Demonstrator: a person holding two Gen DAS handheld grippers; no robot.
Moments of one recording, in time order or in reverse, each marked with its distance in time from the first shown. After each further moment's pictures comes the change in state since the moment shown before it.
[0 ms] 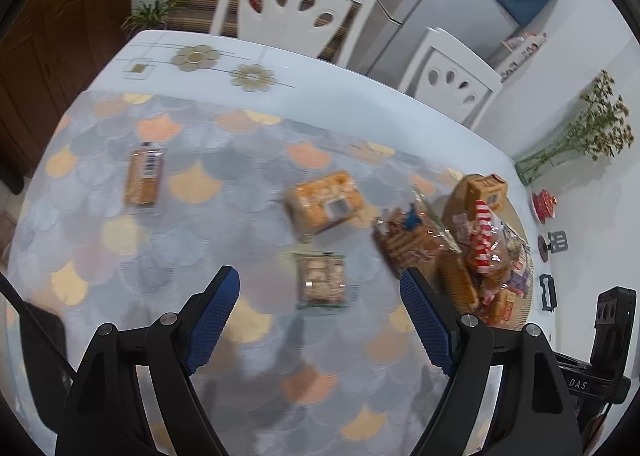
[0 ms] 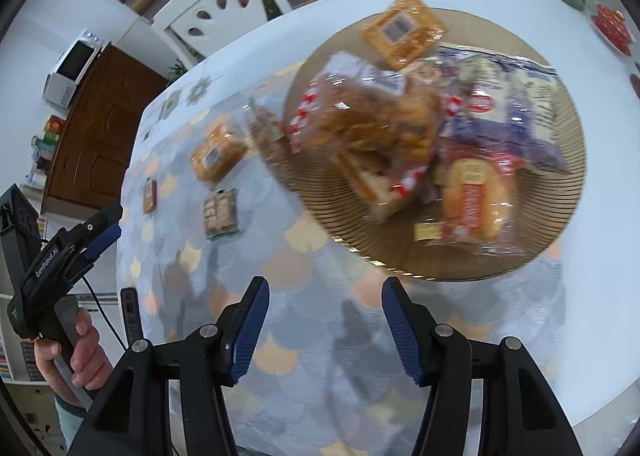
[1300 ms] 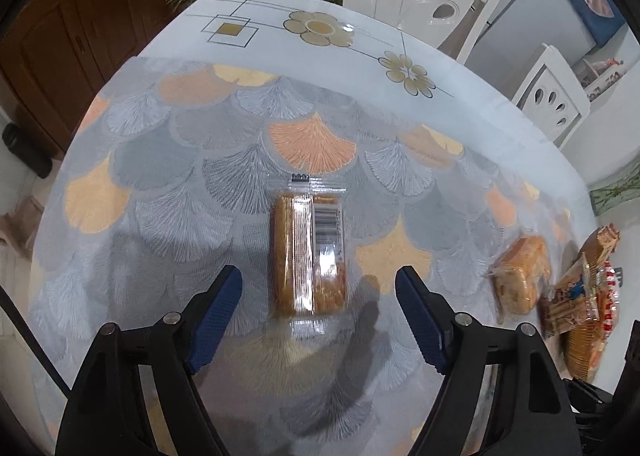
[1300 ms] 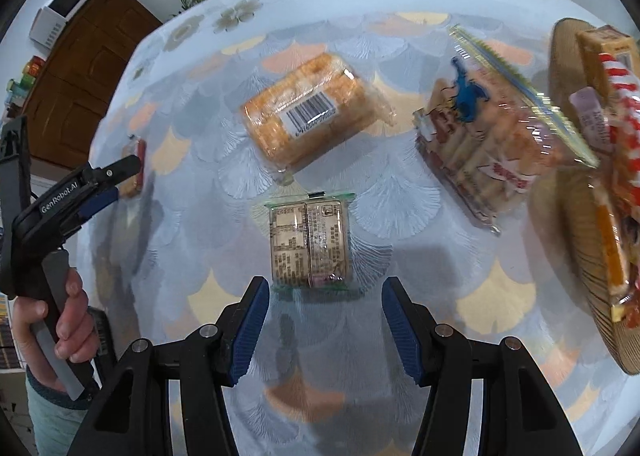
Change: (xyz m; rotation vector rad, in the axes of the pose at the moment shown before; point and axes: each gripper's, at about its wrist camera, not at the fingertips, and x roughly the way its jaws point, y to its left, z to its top) left arm 0.092 0.155 0.065 -0.056 0.063 0.147; right arm 0.166 0.137 0.038 -0.122 0.097 -0.121
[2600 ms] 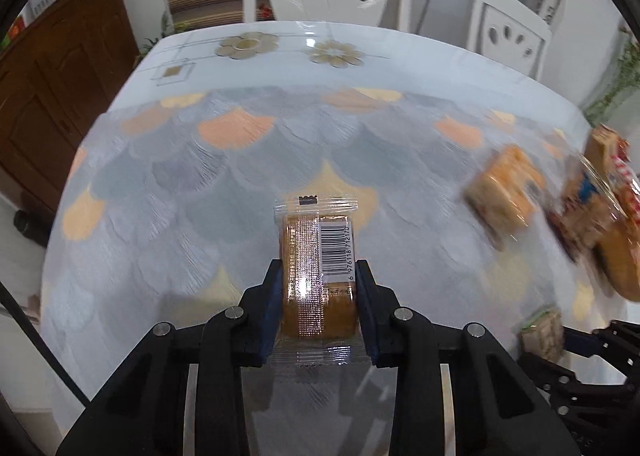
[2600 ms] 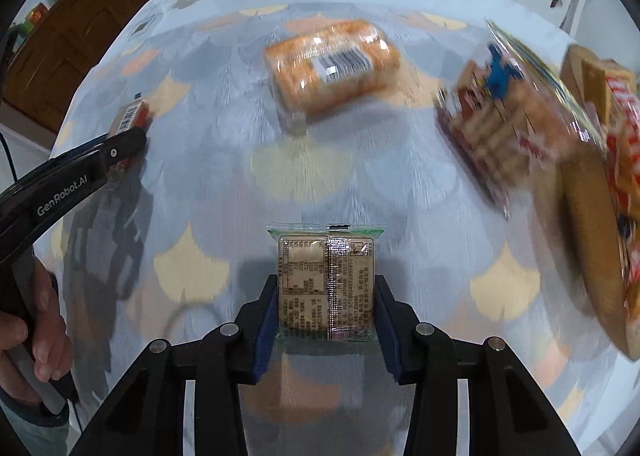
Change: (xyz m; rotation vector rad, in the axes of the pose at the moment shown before) left arm -0.012 -0.052 -0.056 0.277 -0.084 0.066; right arm 0.008 0.016 -0.044 -0.123 -0.030 -0.154
